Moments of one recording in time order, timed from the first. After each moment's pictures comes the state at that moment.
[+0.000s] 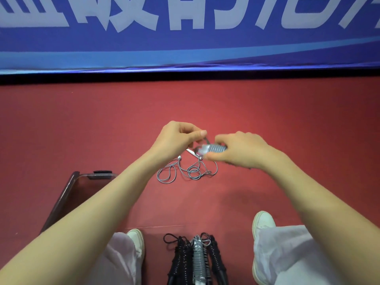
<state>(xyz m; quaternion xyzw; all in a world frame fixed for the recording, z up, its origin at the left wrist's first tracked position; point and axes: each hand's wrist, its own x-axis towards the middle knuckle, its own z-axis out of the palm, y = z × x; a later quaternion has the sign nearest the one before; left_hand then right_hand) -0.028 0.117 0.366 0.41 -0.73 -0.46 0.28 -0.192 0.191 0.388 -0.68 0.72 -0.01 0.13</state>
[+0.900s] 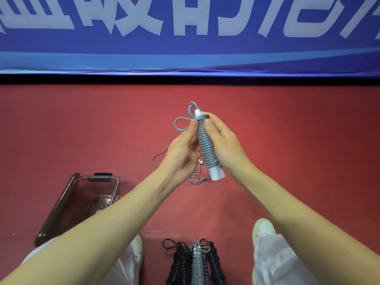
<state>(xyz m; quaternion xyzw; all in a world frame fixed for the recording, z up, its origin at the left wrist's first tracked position) -0.048 0.135 0.351 0.26 -0.32 -0.80 0.43 -0.144 0.171 0.368 -0.51 0.54 -0.56 0.36</state>
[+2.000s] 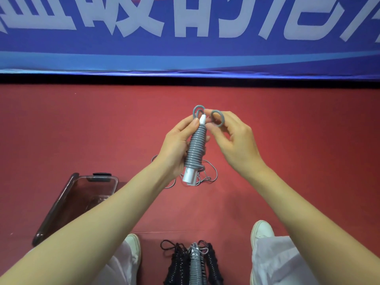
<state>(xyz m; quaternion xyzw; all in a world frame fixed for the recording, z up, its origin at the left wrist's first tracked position) -0.044 0.128 0.365 0.30 -0.41 -0.74 0.44 -0.172 0.169 0.371 -0.67 0.51 -0.54 0.06</state>
